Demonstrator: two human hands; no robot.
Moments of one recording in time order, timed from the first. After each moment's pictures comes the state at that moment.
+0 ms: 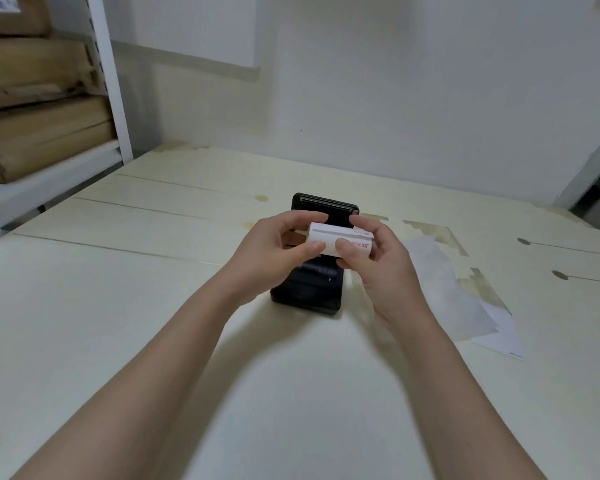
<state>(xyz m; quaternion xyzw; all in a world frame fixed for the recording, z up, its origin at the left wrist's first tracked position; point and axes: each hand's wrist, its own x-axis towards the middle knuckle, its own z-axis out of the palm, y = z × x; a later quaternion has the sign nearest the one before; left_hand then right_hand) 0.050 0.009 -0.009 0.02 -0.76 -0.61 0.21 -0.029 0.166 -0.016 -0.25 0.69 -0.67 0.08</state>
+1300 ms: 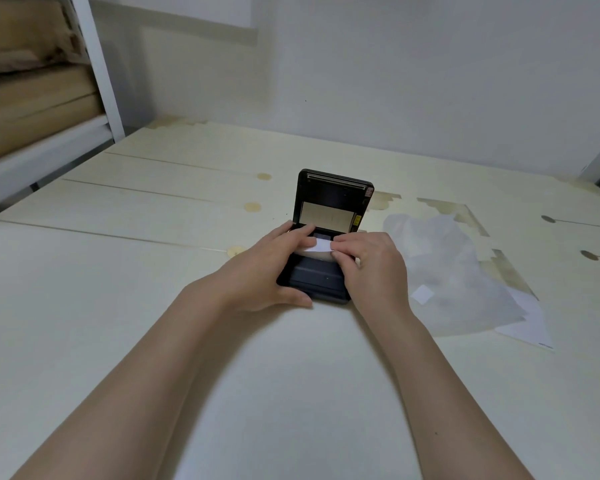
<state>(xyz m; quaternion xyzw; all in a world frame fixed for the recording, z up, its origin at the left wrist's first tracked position) 0.036 -0.028 -0.069 -0.02 -0.95 -0.30 0.06 -0.051 0.141 -0.068 -0.32 0.87 -0.33 -0.19</state>
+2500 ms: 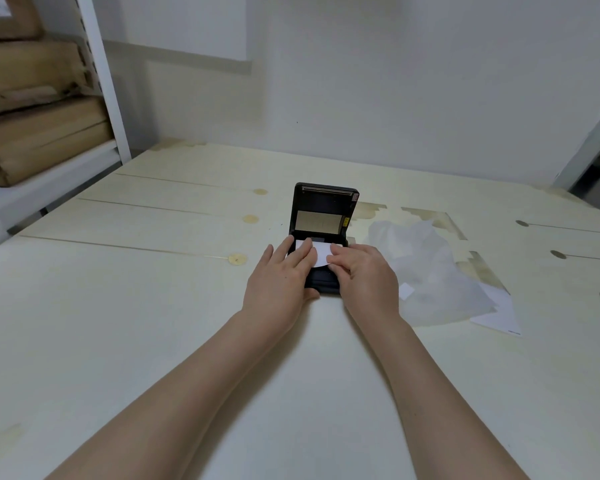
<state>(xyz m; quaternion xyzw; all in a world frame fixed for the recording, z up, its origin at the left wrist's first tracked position) 0.040 0.028 -0.073 0.07 -0.99 -0.06 0.14 -0.047 0.155 -0.078 -0.27 0.90 -0.32 -0.13</state>
